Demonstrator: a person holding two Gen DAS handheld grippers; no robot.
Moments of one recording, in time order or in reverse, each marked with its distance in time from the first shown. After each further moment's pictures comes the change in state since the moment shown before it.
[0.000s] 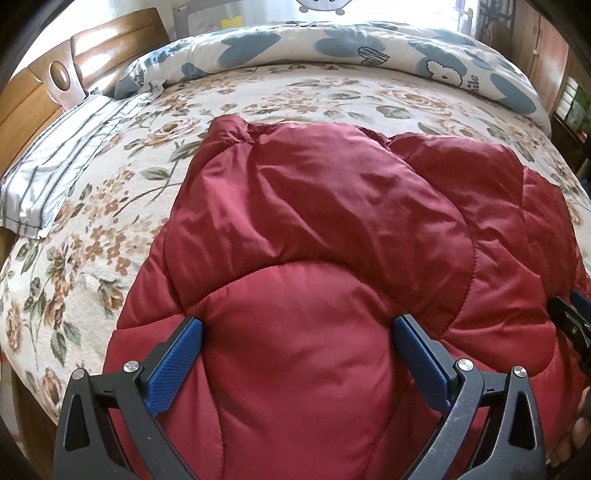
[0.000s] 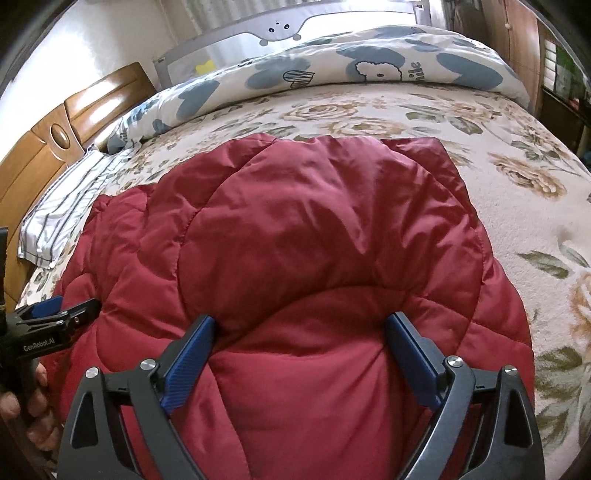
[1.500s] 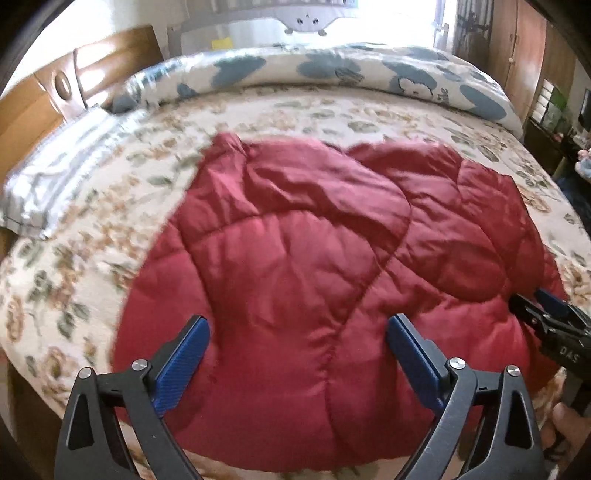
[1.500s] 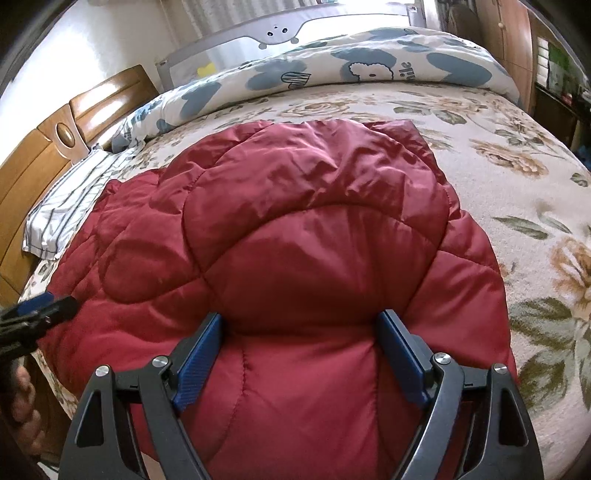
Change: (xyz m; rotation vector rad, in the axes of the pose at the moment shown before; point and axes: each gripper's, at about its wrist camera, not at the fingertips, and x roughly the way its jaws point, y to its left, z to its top) left arm -0.073 -0.003 -0.048 0.029 -0.100 -0.037; right arm -0.031 -0.008 -0.039 0.008 -0.015 0.000
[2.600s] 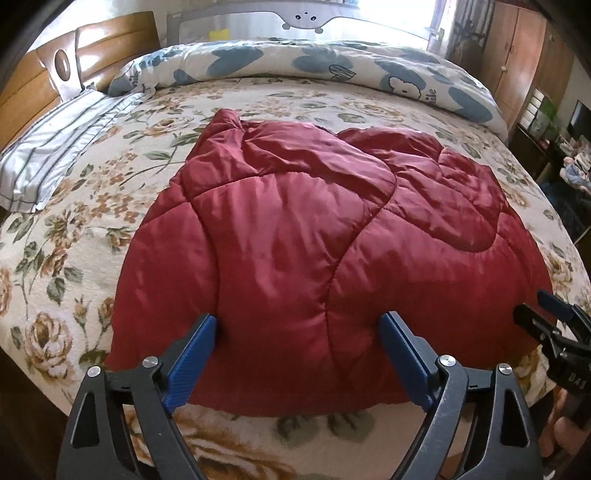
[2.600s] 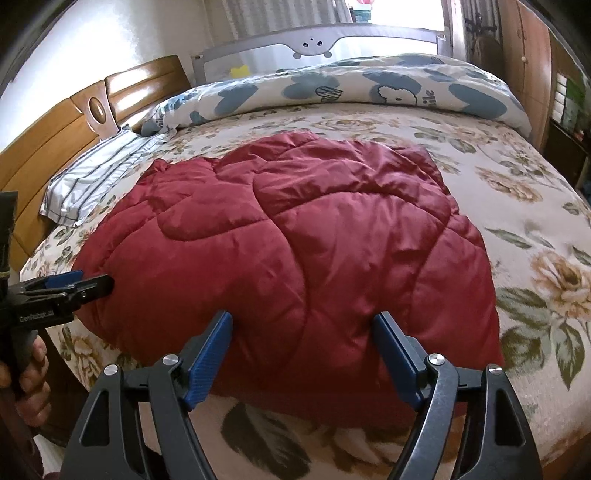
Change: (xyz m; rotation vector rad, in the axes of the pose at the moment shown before) left arm -0.020 0.017 -0.036 -0.042 0.036 -0.113; right arm -0.051 0.035 -0.032 -0.130 -0.045 0.015
